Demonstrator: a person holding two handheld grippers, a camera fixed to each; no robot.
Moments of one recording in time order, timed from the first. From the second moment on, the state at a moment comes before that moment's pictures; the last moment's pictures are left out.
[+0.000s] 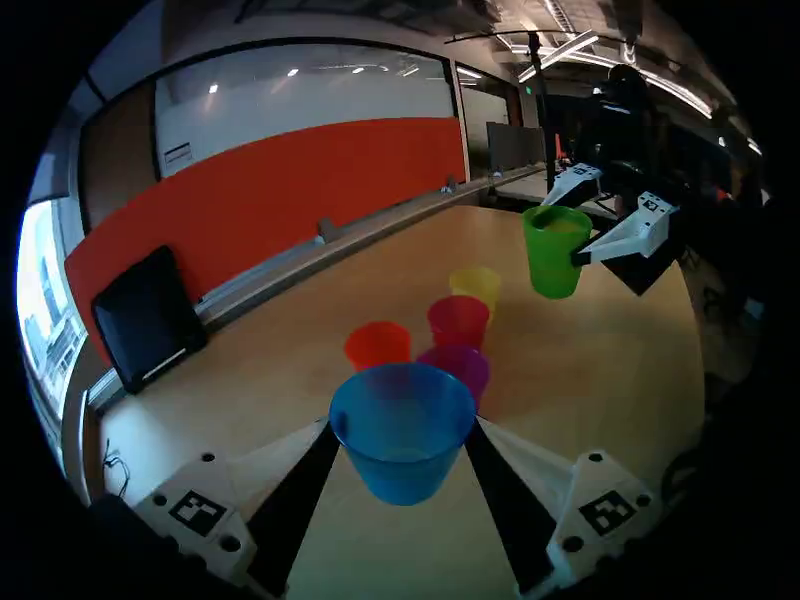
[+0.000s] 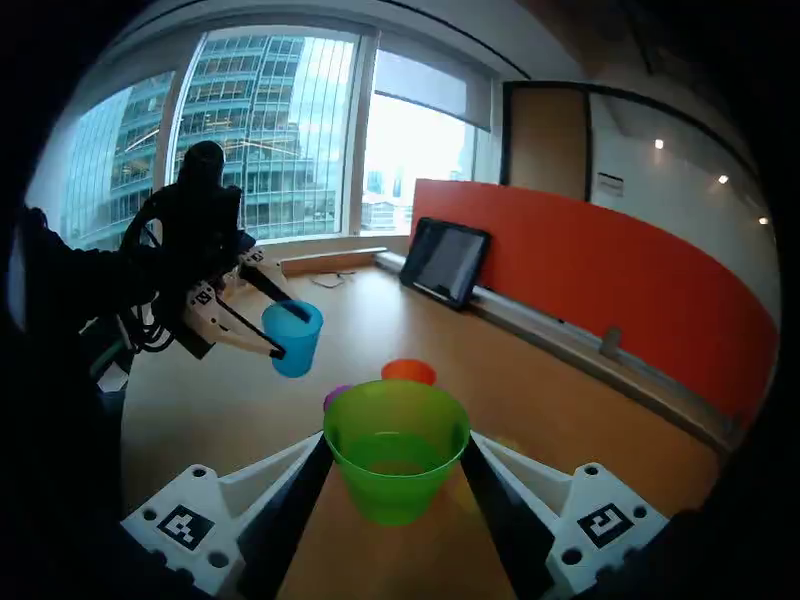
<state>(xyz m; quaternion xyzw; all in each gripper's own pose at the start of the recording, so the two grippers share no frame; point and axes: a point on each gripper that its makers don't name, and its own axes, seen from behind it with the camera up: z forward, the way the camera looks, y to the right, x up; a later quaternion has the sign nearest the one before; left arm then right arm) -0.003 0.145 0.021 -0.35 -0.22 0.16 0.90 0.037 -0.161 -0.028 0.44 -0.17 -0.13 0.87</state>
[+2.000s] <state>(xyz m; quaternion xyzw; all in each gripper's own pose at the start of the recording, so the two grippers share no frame) -0.092 0.132 -0.005 -0.36 -0.30 0.14 0.87 -0.074 -0.153 -0.028 0.42 -0.27 -0.16 0.85</state>
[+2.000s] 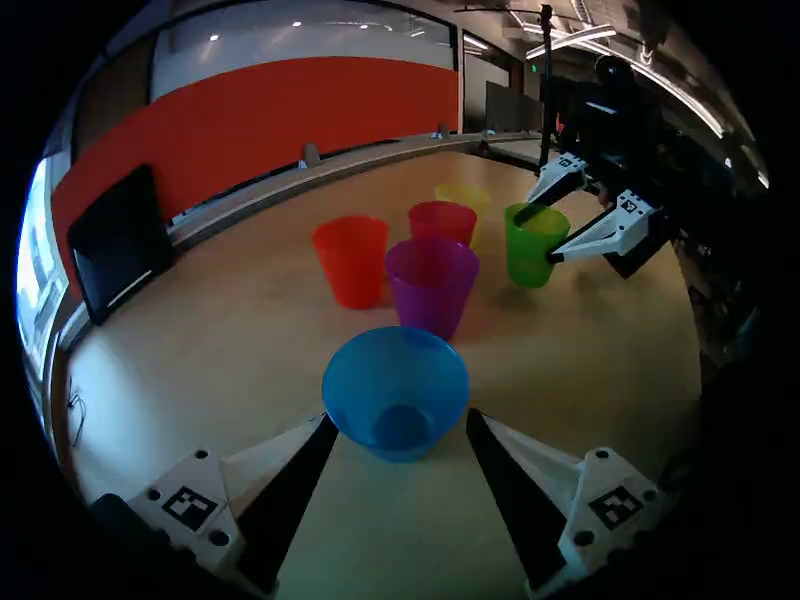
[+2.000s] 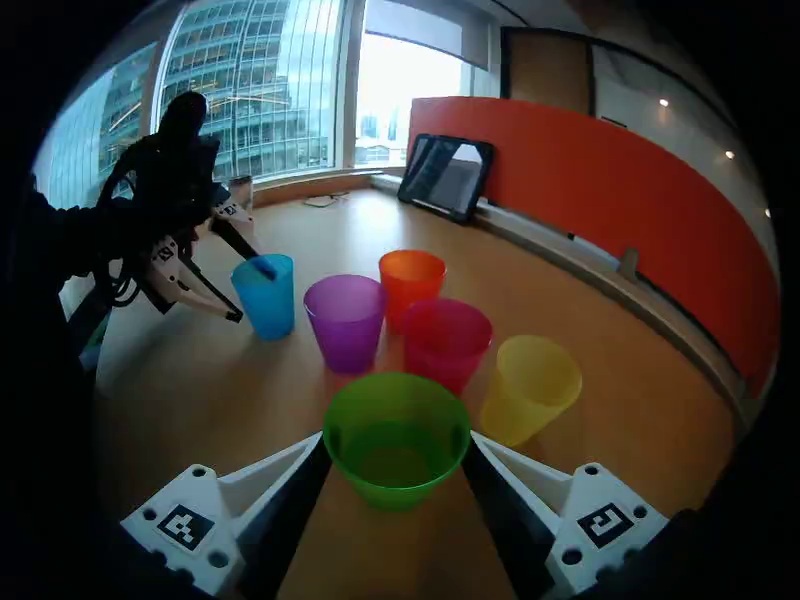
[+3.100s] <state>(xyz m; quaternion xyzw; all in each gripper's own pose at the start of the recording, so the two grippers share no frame) -0.084 0.126 -0.020 -0.36 -0.30 0.15 0.87 -0.081 -0.134 -0.039 0.39 -0.27 -0.16 0.86</state>
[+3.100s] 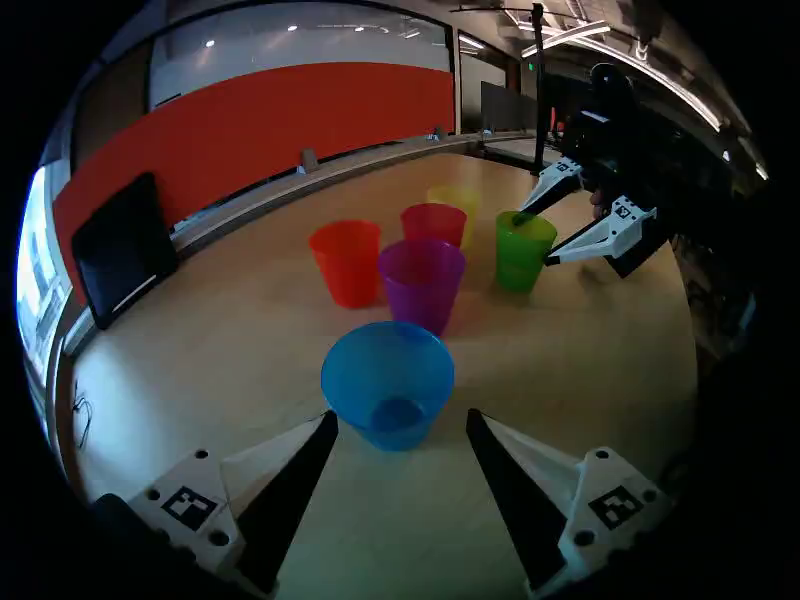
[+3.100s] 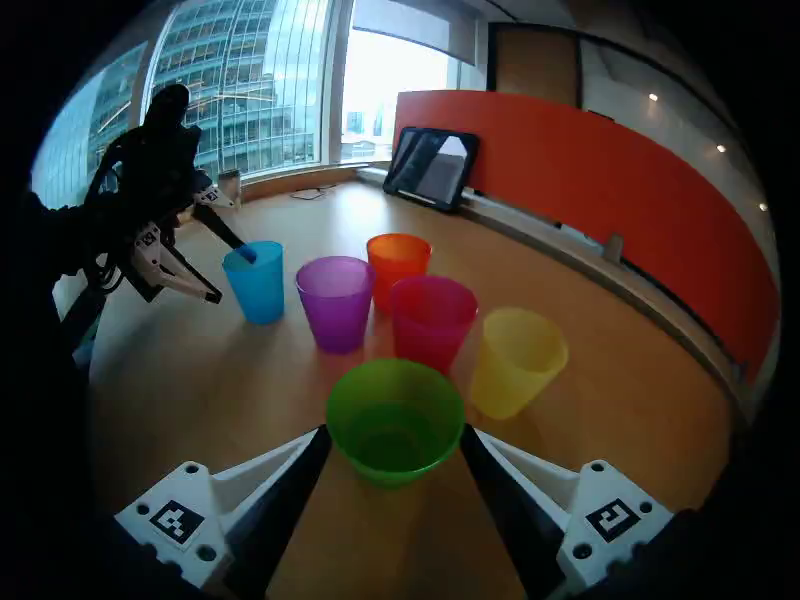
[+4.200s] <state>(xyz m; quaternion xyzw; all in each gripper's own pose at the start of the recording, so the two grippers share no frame) 0.016 0.064 -0.017 -0.22 -0.13 0.06 0.97 0.009 -0.077 -0.056 0.26 -0.14 -0.09 0.95</state>
